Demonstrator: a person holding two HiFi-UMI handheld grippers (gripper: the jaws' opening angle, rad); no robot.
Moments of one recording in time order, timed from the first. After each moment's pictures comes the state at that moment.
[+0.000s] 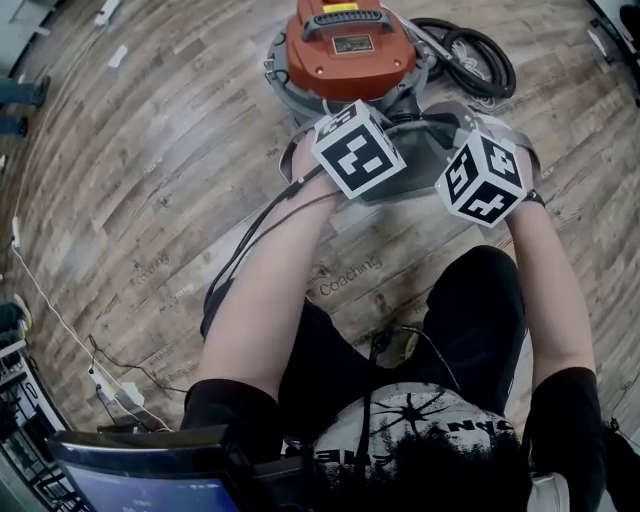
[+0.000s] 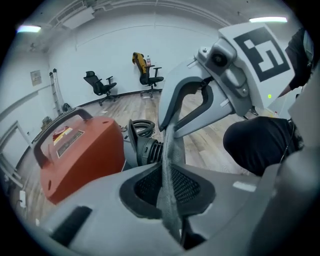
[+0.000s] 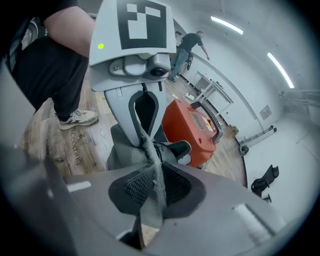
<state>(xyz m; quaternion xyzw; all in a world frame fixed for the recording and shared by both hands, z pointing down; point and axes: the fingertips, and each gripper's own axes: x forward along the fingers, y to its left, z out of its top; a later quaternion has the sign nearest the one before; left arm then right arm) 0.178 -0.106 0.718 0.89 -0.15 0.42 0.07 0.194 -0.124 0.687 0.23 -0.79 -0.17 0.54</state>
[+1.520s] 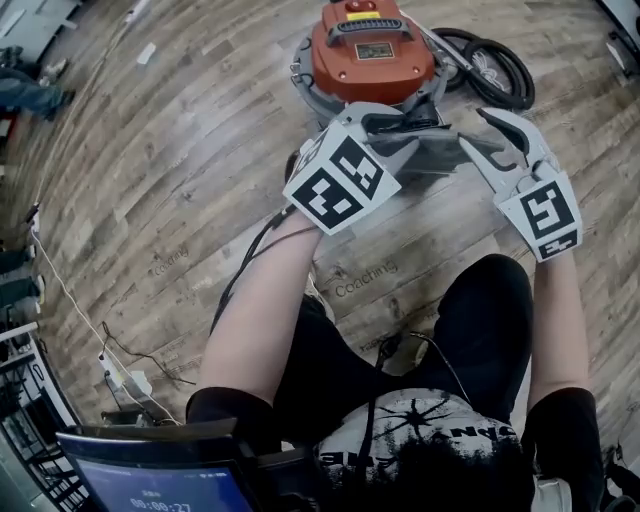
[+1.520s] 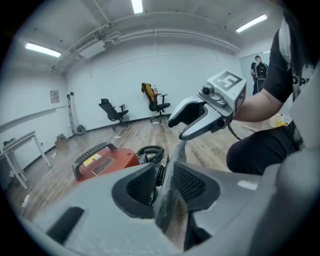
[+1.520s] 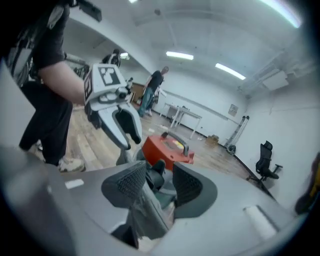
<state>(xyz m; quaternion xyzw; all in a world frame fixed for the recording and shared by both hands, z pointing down) 0.160 -0.094 0.638 0.93 -0.22 0.29 0.00 0.219 -0.100 0.611 0.34 -0.89 -0.11 0.29</state>
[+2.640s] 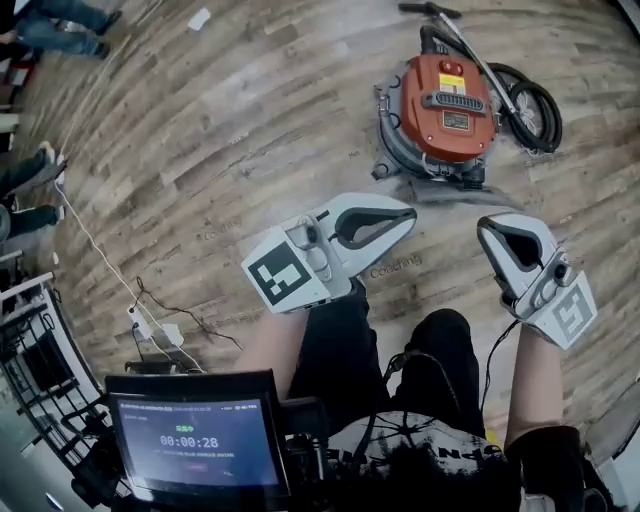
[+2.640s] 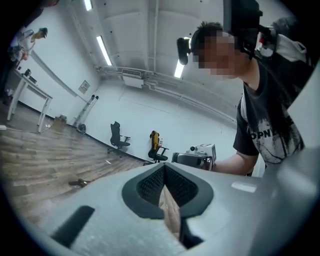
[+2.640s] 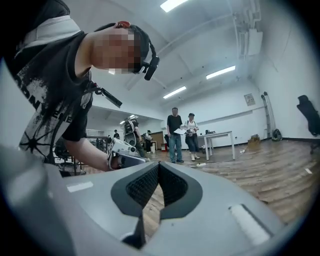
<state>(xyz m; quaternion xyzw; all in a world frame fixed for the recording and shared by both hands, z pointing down) 0.010 -0.052 0.386 0.97 -0.21 -0.08 0.12 0.072 -0.054 0.375 0.16 -0.99 0.05 0.00</state>
